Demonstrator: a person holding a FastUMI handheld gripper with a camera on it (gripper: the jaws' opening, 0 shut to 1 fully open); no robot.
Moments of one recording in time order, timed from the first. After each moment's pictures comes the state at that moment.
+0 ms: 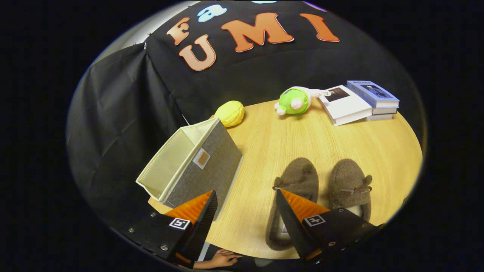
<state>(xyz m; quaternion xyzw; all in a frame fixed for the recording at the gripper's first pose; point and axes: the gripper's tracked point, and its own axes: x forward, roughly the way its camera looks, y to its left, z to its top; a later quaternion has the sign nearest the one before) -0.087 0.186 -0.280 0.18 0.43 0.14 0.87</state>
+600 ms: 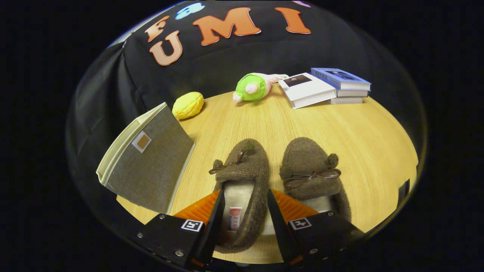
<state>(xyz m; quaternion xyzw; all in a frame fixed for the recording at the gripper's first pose) -0.094 0.133 -0.351 0.17 0.47 0.05 0.87</state>
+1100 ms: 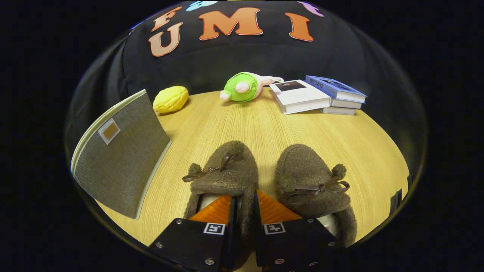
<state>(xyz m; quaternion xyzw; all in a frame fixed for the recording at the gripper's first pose) -0.076 0.118 -0.384 0.07 0.46 -0.01 0.89</state>
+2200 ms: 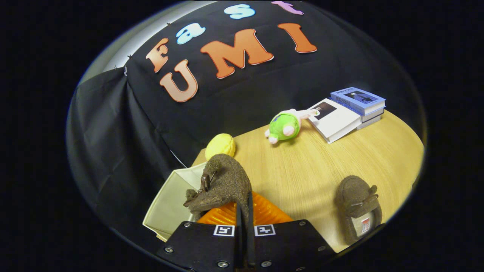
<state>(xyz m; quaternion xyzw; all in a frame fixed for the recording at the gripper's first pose) -0.010 0.222 -0.224 0.26 0.35 0.06 0.90</state>
